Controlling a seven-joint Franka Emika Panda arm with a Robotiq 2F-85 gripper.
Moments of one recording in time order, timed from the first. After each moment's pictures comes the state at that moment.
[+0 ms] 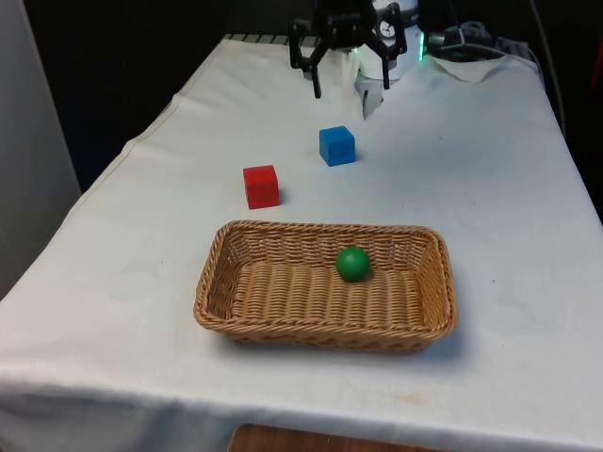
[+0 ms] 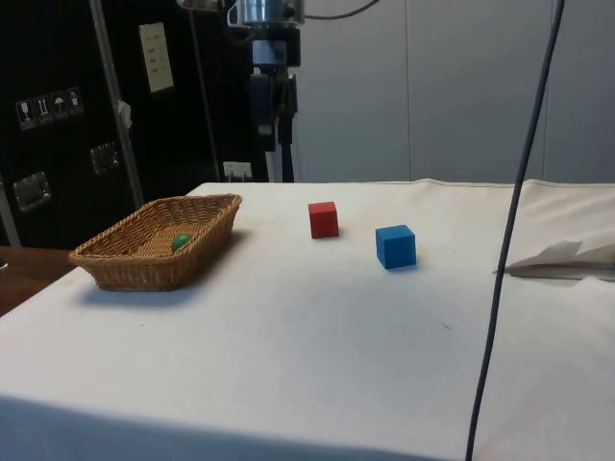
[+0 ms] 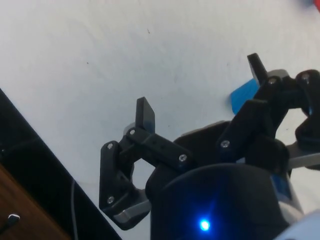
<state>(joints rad) 0.32 0.12 -0.44 -2.18 0.25 2.32 -0.38</state>
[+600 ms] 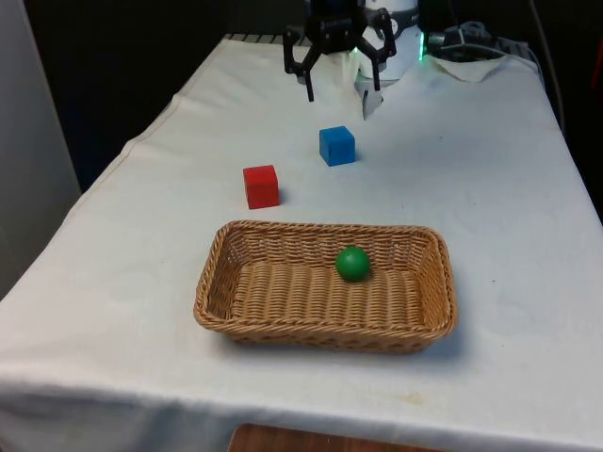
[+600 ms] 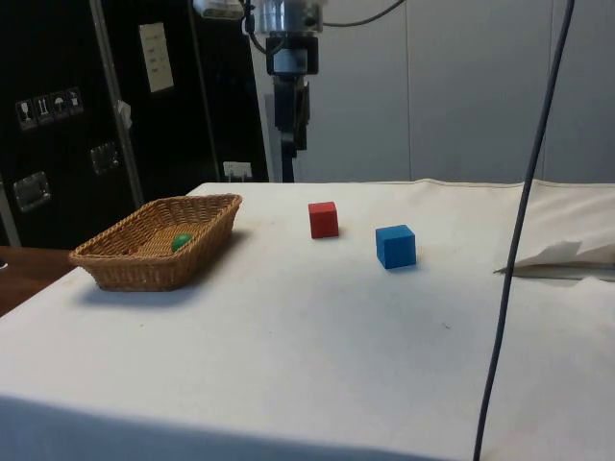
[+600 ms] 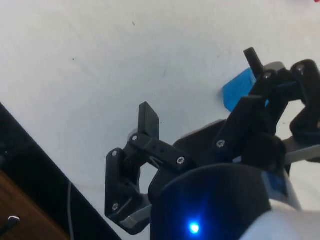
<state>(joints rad) 0.32 0.09 -0.47 -2.26 0.25 2.36 -0.50</state>
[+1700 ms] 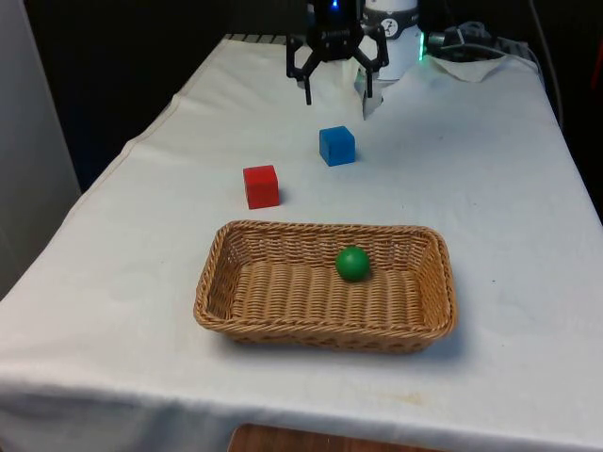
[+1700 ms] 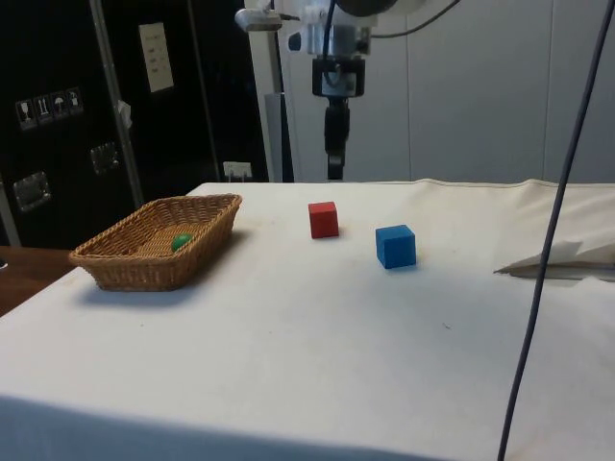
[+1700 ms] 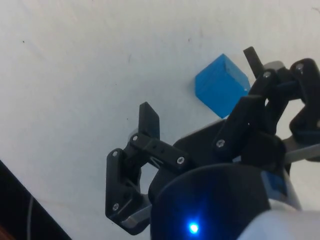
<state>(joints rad) 0.32 -0.03 -0.48 -2.51 0.13 2.57 -0.51</state>
